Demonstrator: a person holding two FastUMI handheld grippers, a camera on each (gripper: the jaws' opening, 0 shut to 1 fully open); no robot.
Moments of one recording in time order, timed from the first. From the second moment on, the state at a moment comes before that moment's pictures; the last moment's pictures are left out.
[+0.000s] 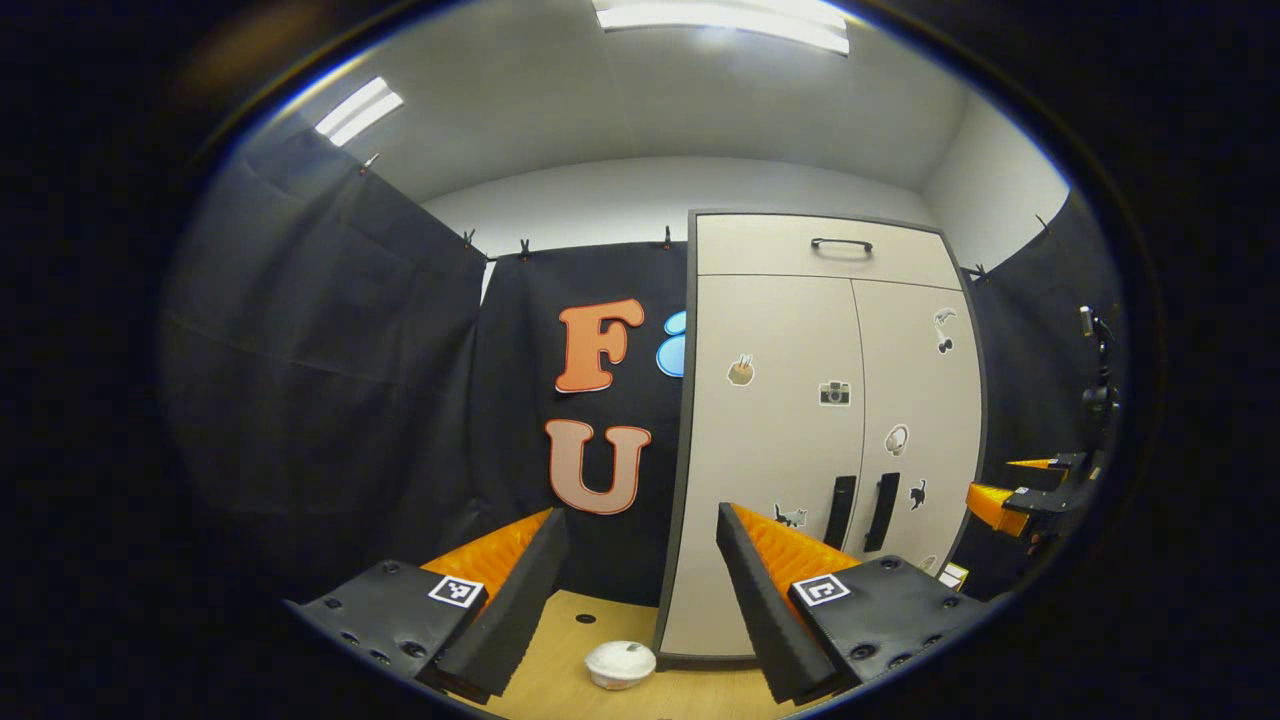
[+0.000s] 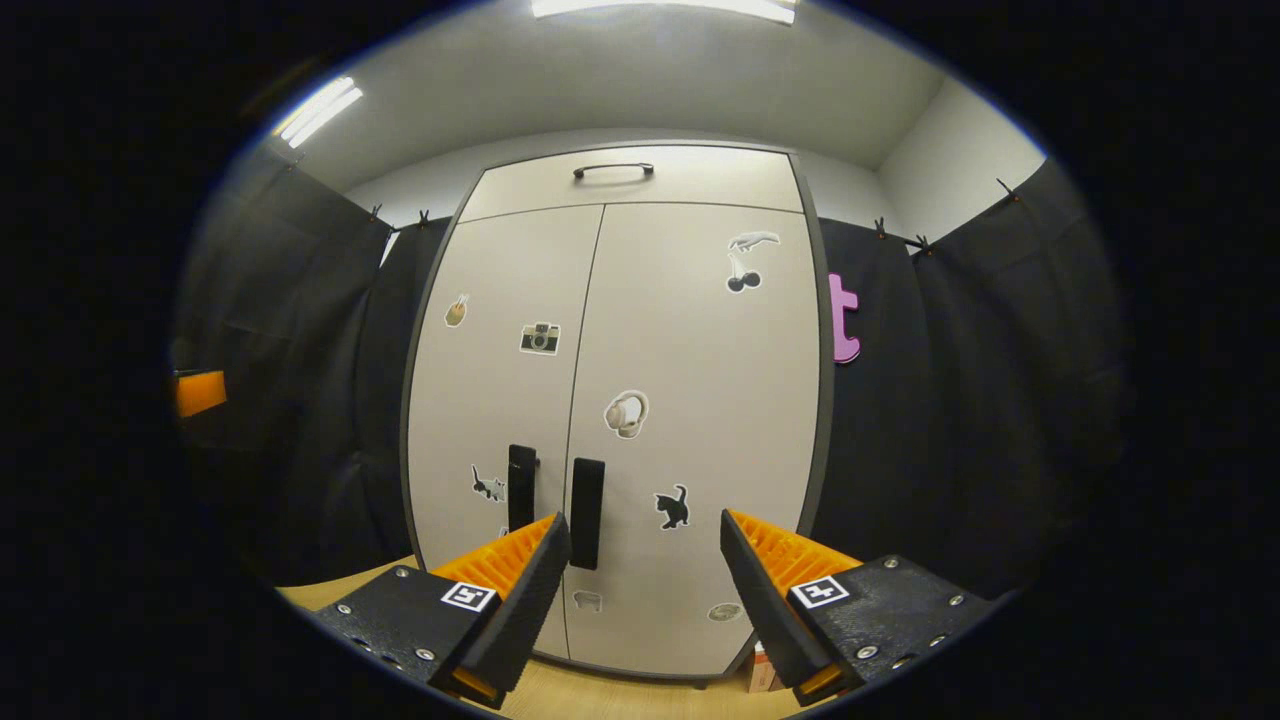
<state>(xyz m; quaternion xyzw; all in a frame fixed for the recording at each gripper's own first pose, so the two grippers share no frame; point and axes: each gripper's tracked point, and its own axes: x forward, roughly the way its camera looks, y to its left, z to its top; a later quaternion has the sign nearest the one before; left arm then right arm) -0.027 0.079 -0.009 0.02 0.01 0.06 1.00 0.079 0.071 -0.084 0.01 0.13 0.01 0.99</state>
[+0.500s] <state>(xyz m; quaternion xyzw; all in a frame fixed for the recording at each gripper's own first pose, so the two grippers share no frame) -0.028 0.128 -0.035 0.03 0.03 0.09 0.99 0.160 0.121 -0.138 -0.01 0.17 0.01 0.98</state>
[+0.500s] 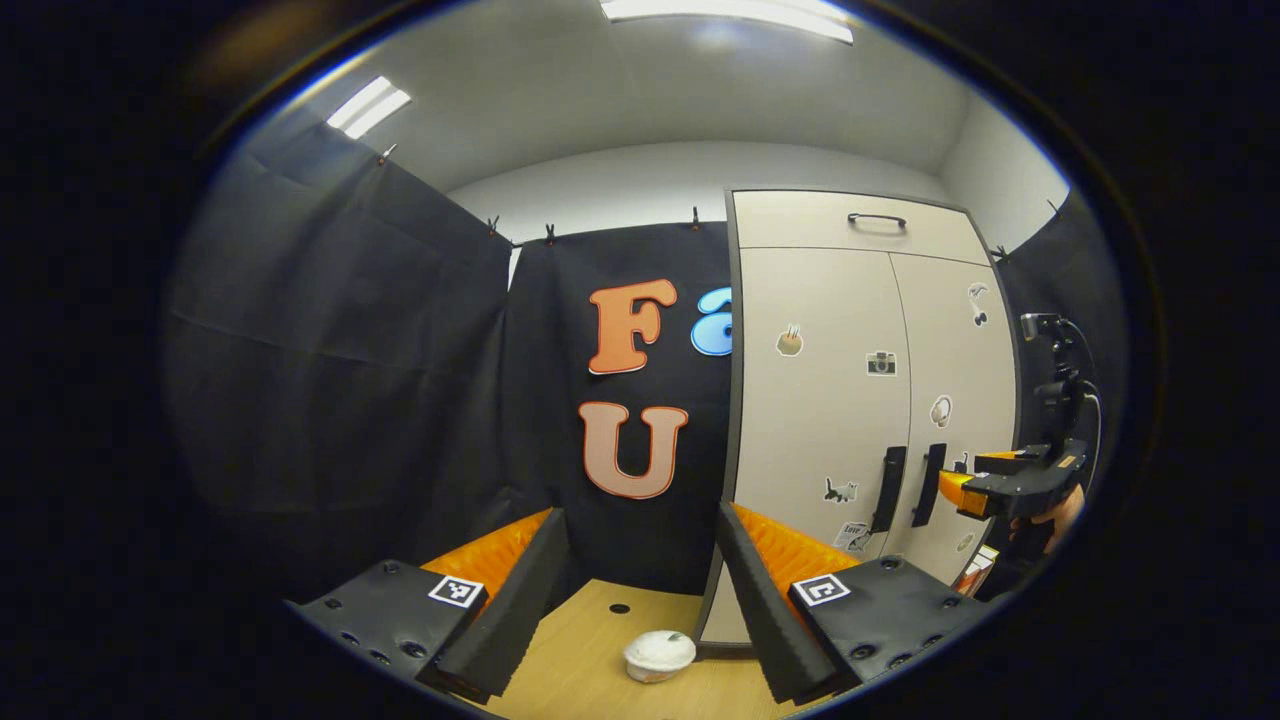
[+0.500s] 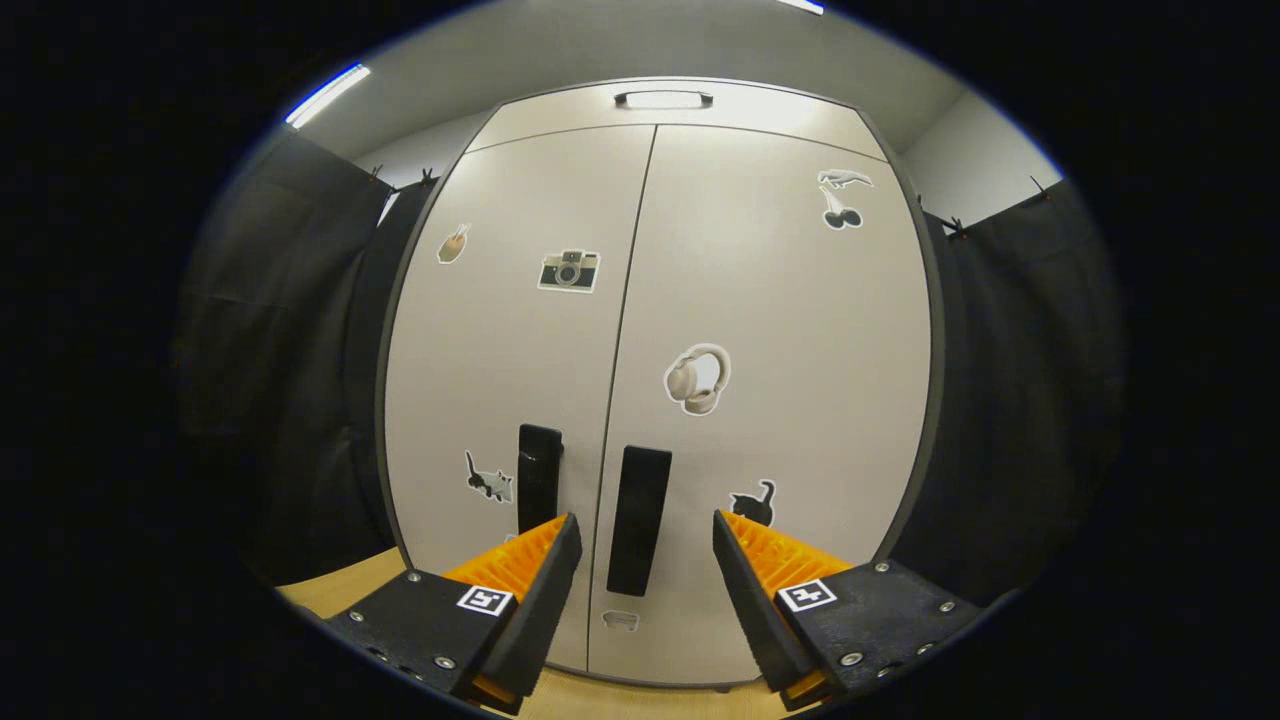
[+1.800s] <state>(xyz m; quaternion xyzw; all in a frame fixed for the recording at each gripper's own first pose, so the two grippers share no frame) -0.040 0.132 -0.060 0.03 0.07 0.09 0.99 0.181 0.121 -0.169 0.09 0.22 -0.01 0.97</state>
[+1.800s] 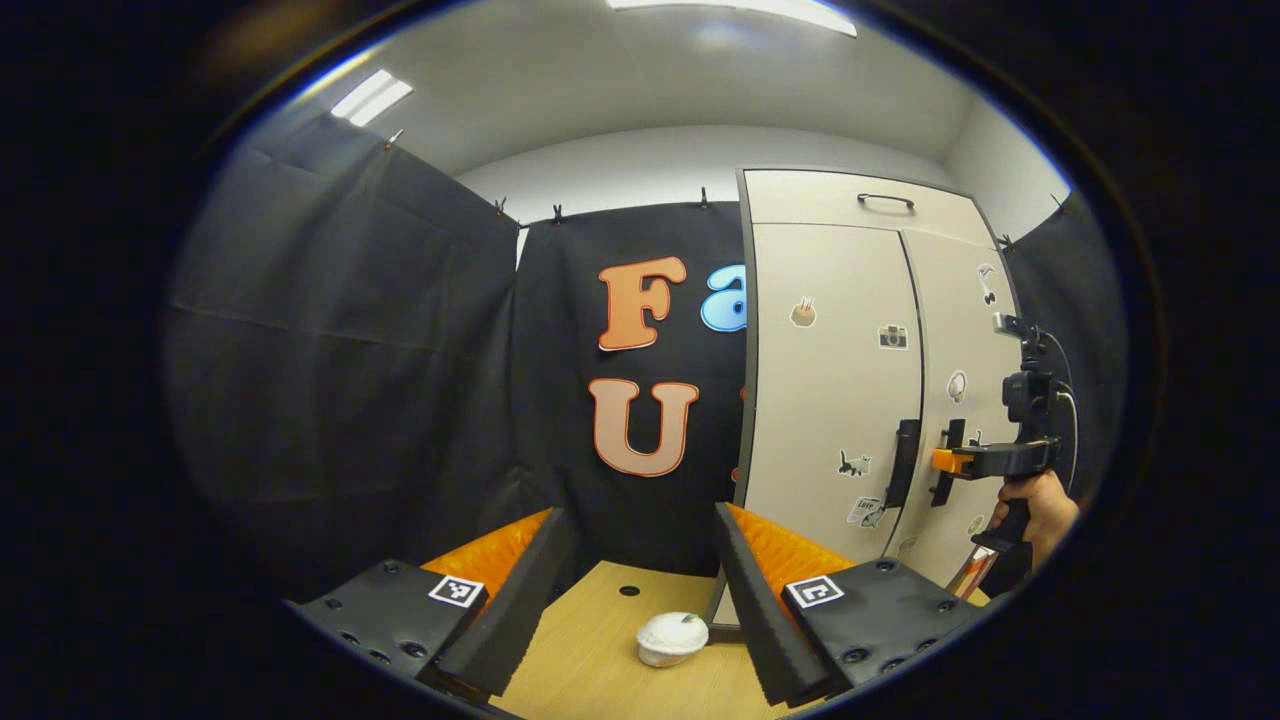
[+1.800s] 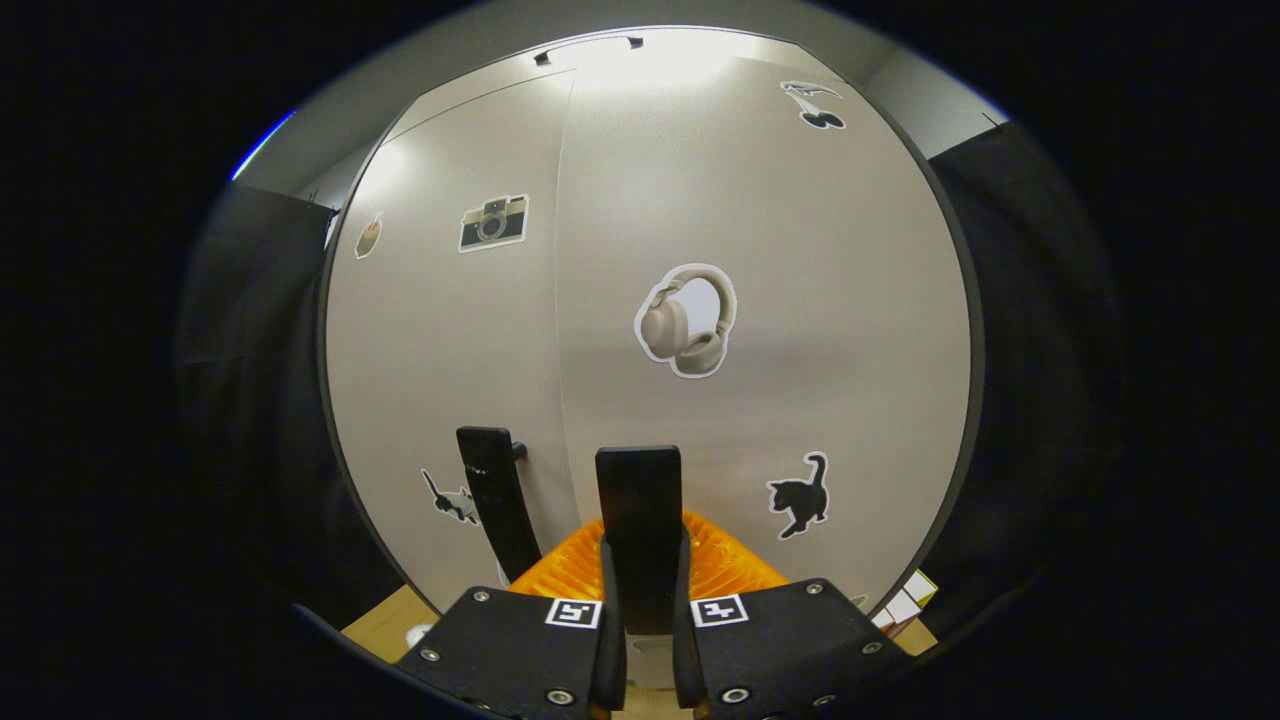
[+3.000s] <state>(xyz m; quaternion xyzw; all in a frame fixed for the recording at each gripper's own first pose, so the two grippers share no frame) 0.046 -0.059 -0.096 0.01 0.10 -0.07 0.99 0.012 -0.021 -0.112 0.09 0.21 0.01 0.97</state>
